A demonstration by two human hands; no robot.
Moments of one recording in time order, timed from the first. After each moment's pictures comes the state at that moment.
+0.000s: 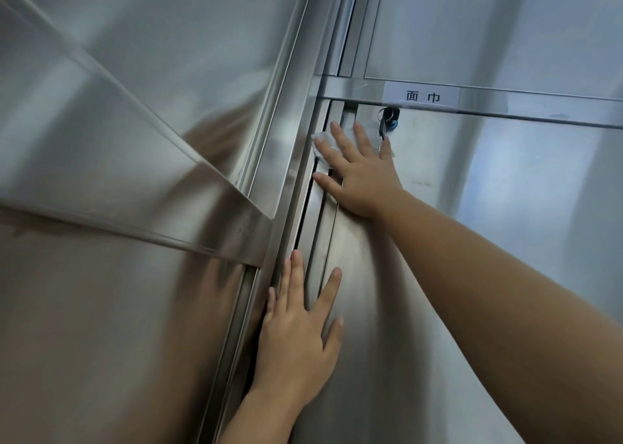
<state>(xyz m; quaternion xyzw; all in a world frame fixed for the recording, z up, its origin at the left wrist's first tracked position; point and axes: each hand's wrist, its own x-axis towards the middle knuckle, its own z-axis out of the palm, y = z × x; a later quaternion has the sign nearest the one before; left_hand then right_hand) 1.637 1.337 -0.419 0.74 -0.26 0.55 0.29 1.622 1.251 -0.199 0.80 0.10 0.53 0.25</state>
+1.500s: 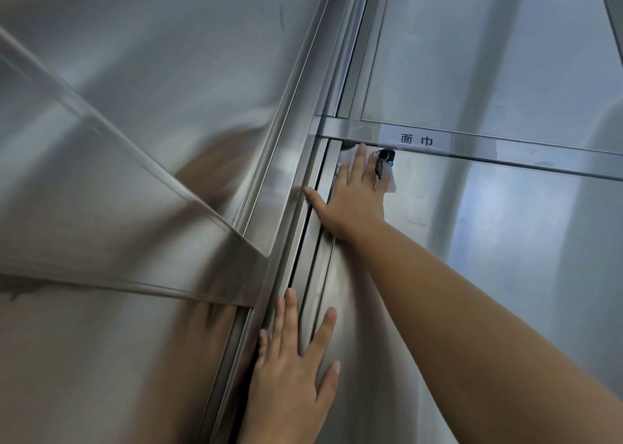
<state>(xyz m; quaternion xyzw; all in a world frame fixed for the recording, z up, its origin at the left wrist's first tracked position) 1.626 1.336 -0.411 0.76 -0.19 0.58 0.22 1.625 1.279 -0.191 0.81 -0.04 0.56 0.18</state>
